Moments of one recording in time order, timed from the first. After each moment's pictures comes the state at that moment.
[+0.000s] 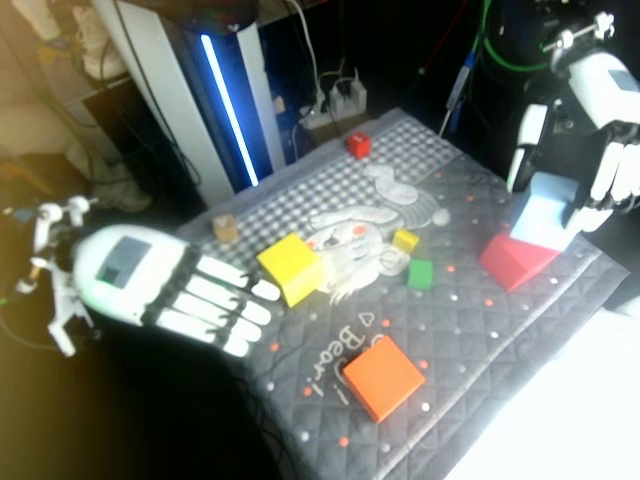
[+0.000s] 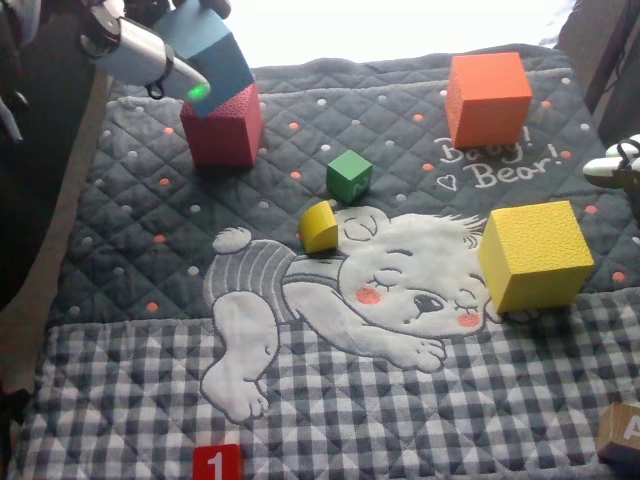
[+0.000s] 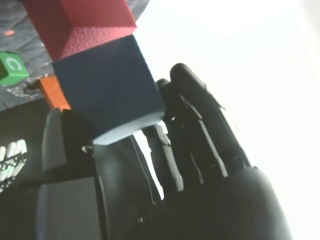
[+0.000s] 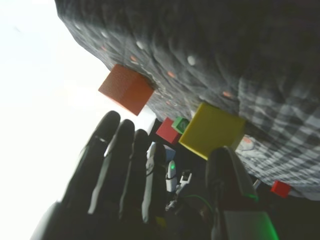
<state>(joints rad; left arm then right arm) 0.40 -1.14 1.49 -0.02 -0.31 0.97 -1.04 -0.80 1.10 0.01 1.06 -0.76</state>
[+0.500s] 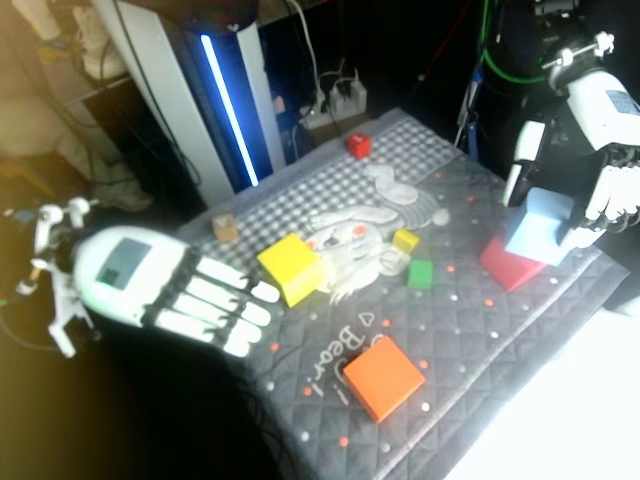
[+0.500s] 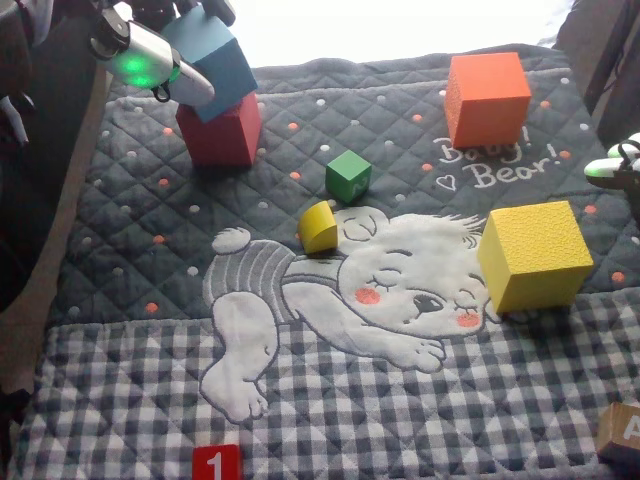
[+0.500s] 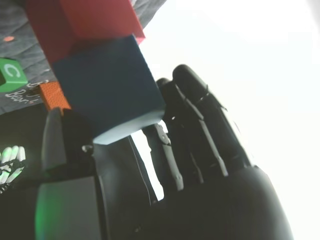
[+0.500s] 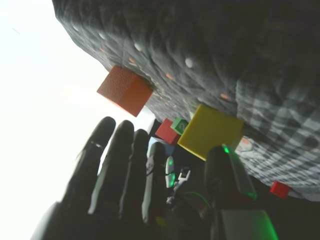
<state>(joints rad) 0.40 -1.16 1.52 -0.03 -0.29 0.97 -1.04 -0.81 1.10 0.01 1.06 -0.76</state>
